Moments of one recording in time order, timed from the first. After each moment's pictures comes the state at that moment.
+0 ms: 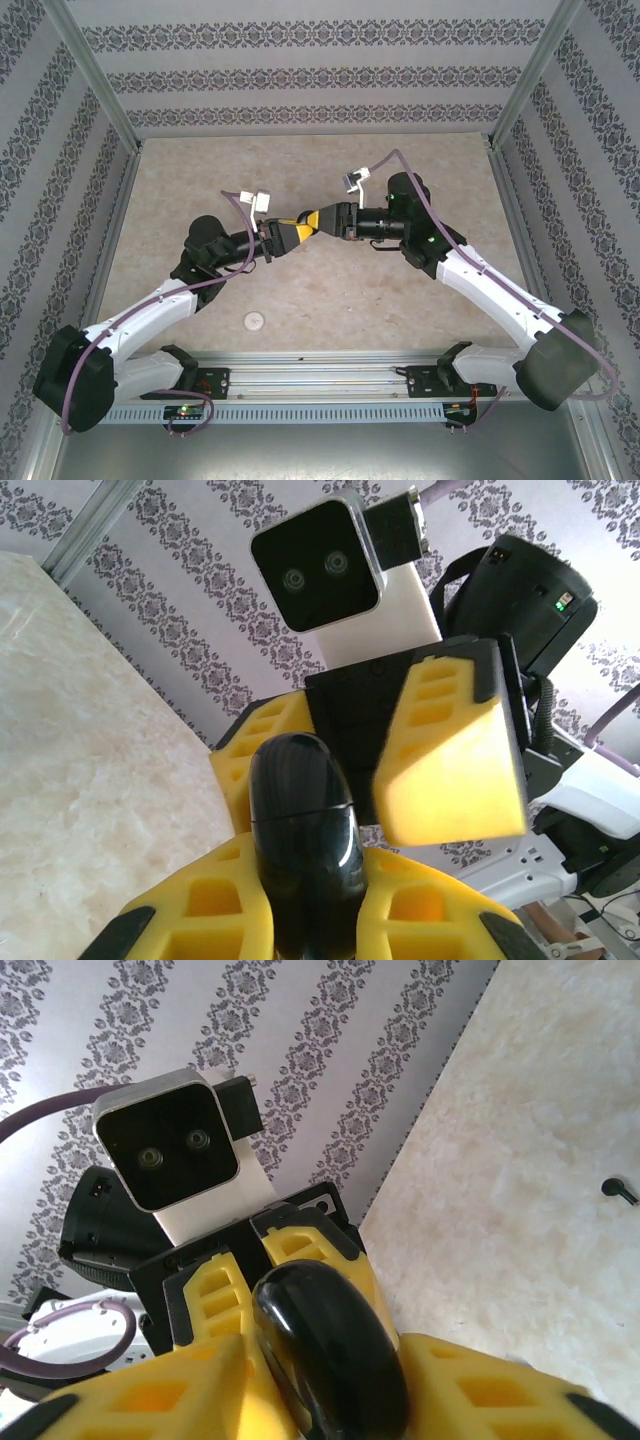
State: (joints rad) left arm -0.50 1.12 0.62 0.63 0.72 -0.86; right arm 0.57 1.23 0.99 0.00 -0.80 0.89
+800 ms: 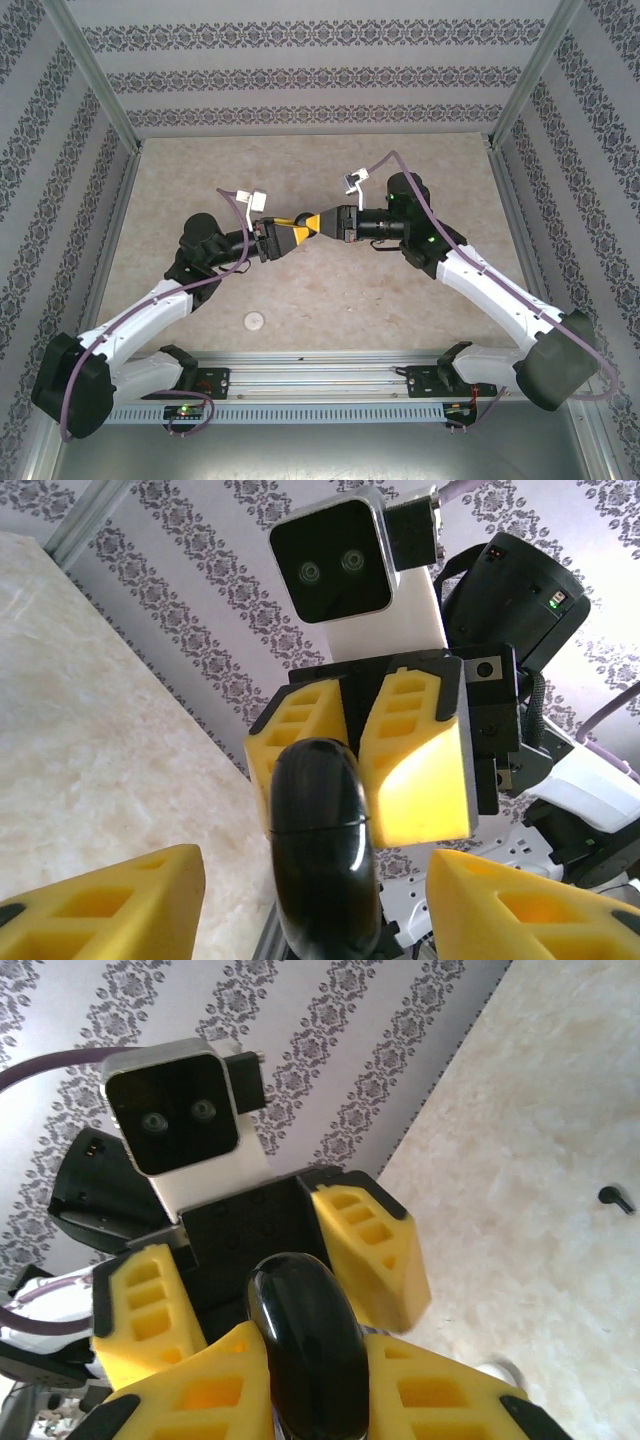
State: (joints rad) left arm -0.46 1.07 0.63 0.53 0.77 -0.86; right arm 0.57 1.23 1.00 -0.04 -0.81 0.79
